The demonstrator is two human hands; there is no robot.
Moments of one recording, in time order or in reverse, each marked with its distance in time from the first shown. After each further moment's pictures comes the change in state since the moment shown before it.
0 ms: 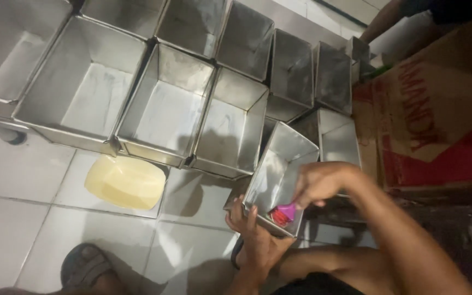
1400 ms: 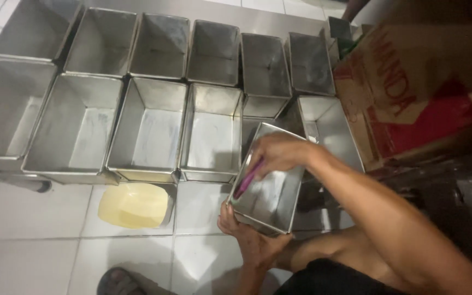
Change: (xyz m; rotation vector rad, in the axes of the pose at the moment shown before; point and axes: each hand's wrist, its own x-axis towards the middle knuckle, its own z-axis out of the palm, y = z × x) left_hand 0.013 0.016 -0.035 -0.006 -0.161 -0.023; right_hand 0.004 -0.023 -0.009 -0.061 0.477 -0.326
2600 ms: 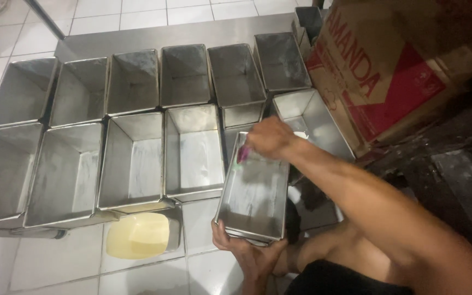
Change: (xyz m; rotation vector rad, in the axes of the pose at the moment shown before) left_hand -0.015 -0.018 0.009 -0.018 0.022 -0.005; right_hand 0.021 0.080 0.019 -0.462 0.441 0.051
